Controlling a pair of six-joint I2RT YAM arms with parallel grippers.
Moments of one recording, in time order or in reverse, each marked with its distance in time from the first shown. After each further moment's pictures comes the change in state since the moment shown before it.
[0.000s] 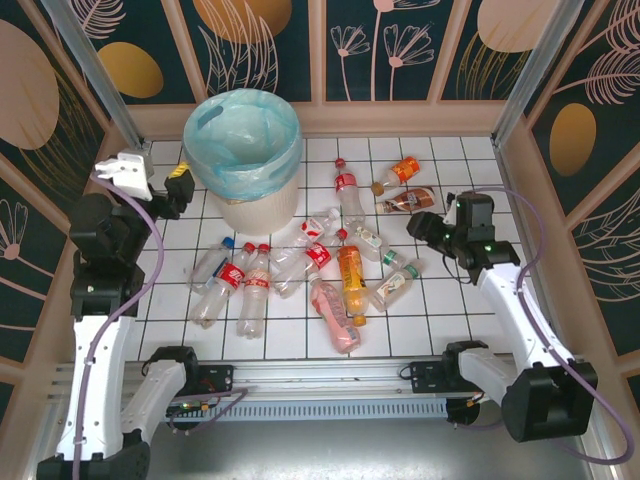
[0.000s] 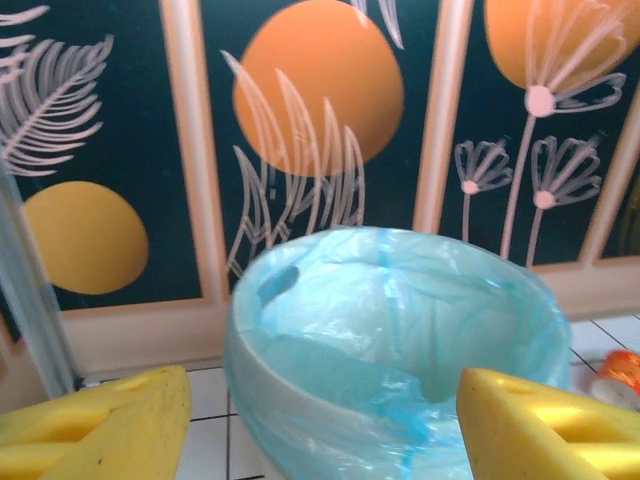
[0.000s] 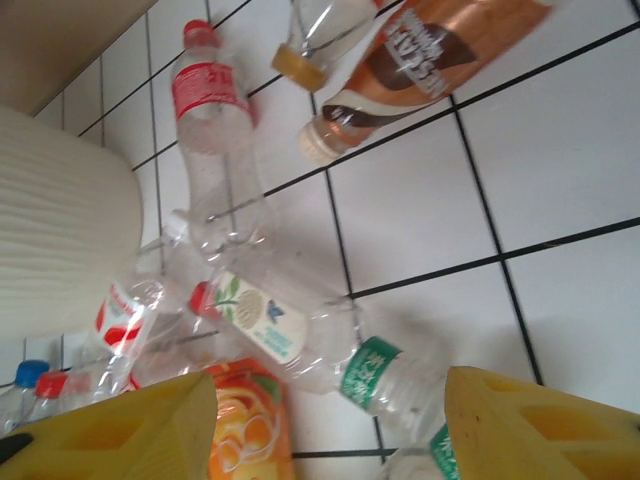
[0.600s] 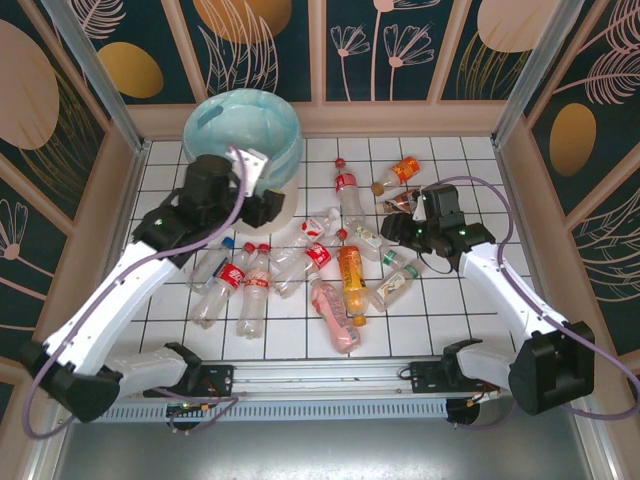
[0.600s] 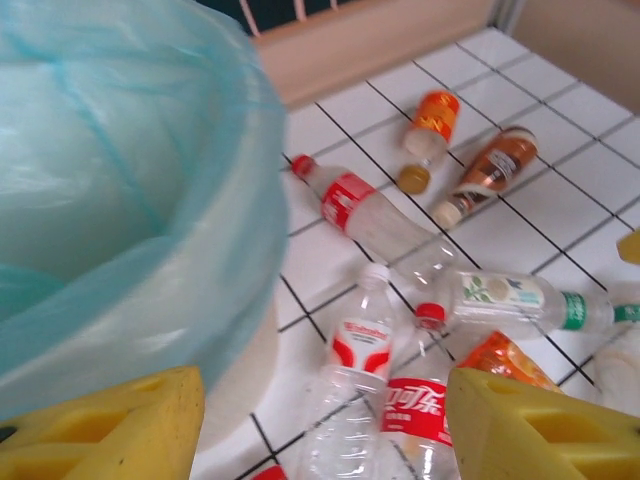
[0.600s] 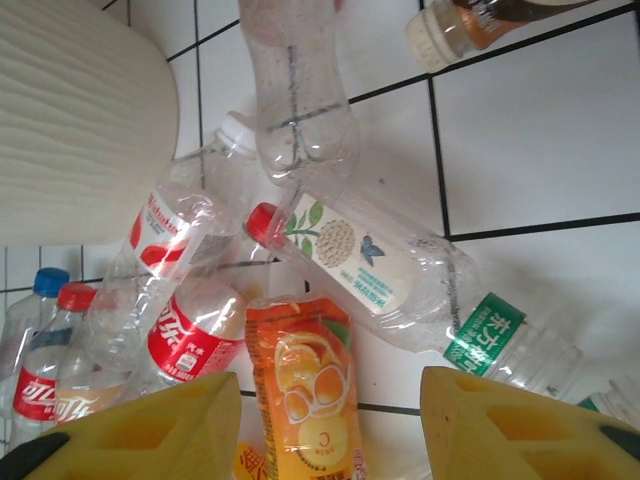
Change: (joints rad) left arm -0.570 0.428 0.250 -0.339 -0.225 -0.006; right arm 0.188 0.146 0.083 -0.022 0.019 0.035
